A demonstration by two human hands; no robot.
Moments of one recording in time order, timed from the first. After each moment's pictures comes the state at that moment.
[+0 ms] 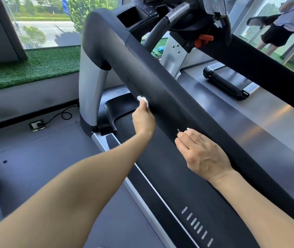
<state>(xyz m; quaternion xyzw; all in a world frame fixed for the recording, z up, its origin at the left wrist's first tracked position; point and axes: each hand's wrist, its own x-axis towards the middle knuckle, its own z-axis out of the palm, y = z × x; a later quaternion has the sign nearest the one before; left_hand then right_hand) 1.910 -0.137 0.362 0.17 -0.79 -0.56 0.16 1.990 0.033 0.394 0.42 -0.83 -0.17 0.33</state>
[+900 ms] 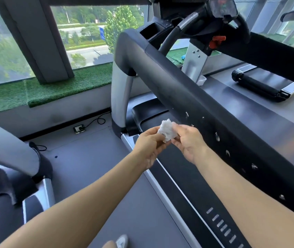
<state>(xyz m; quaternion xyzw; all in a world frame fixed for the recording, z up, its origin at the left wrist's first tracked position) 2.094 -0.145 0.402 0.15 -0.47 -0.87 -0.06 2.056 -0.034 0.414 -0.07 -0.69 0.70 -0.15</state>
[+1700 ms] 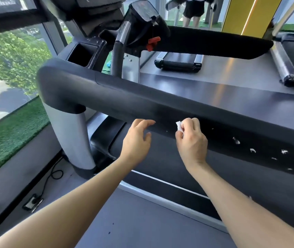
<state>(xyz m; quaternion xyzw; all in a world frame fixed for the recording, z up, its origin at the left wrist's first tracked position) 1.915 -0.241 0.396 -0.25 -0.87 -0.43 0.03 1.968 -0.091 0.369 -0.15 -0.86 0.16 0.46</state>
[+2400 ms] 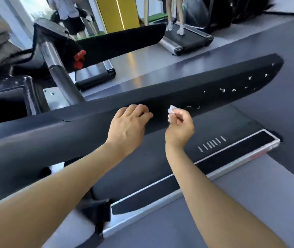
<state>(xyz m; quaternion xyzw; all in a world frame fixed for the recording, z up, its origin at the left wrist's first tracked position) 1.779 -0.258 0.417 -0.71 -0.63 -0.11 0.28 1.875 -0.177 0.347 -0.46 -0.37 0.42 0.68</state>
